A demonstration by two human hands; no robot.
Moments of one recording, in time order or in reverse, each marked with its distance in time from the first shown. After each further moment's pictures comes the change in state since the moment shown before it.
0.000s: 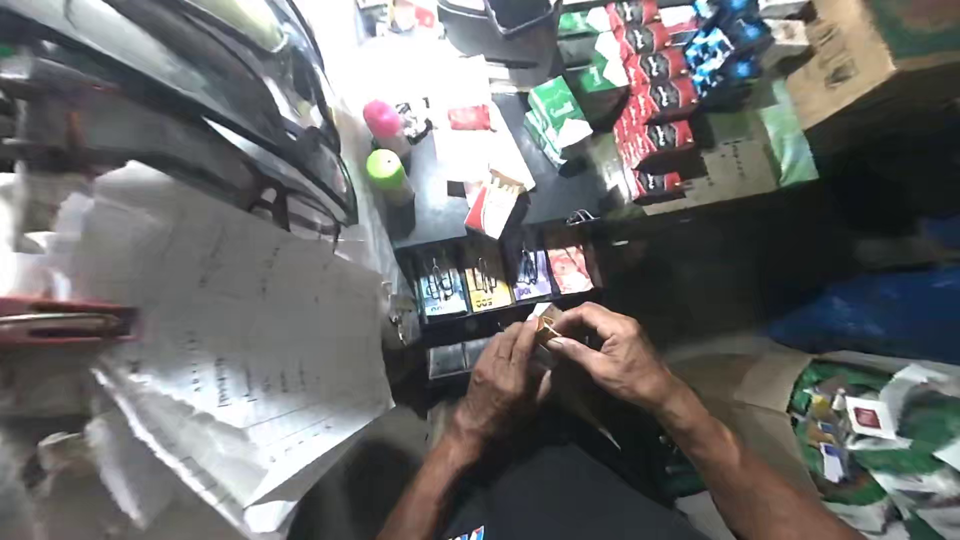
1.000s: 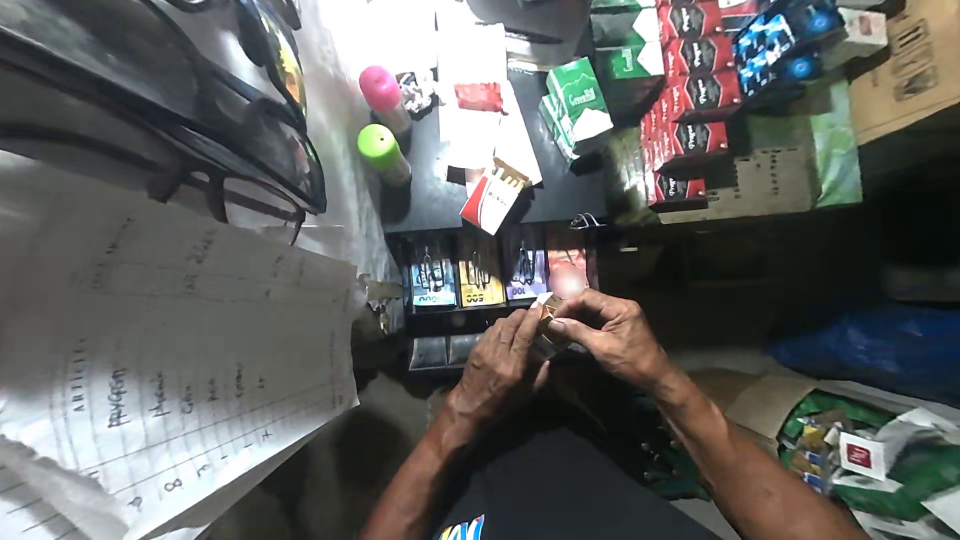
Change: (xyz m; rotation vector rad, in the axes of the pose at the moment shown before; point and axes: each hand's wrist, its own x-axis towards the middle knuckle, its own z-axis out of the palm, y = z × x) left_hand 0.020 0.002 0.024 0.016 -0.059 -0.049; right_hand 0.032 0.031 -0.026 0.252 -0.073 0.056
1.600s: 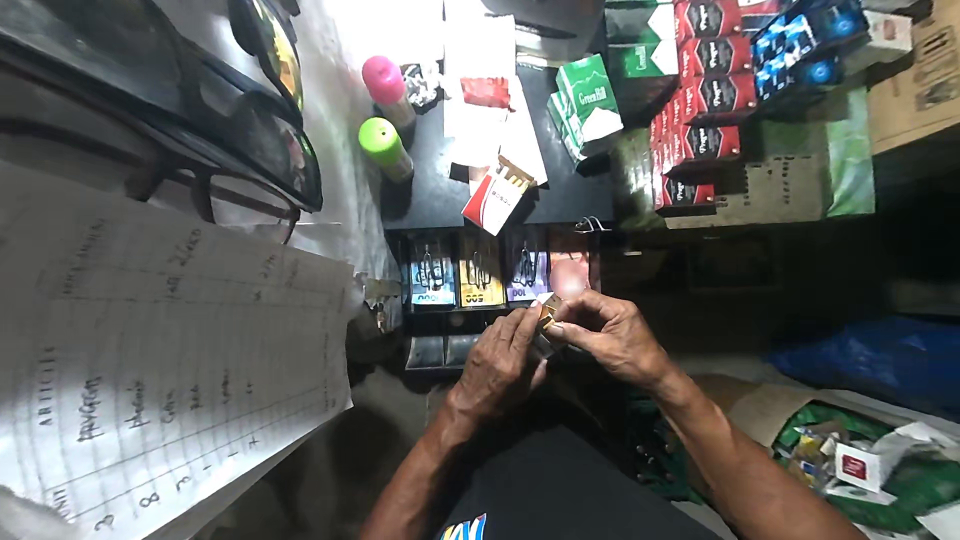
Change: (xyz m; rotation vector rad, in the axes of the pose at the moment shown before) left_hand 0.002 -0.004 0.006 -0.036 -0.033 -0.042; right_hand 0.007 0.005 -0.007 0.028 -0.076 0.084
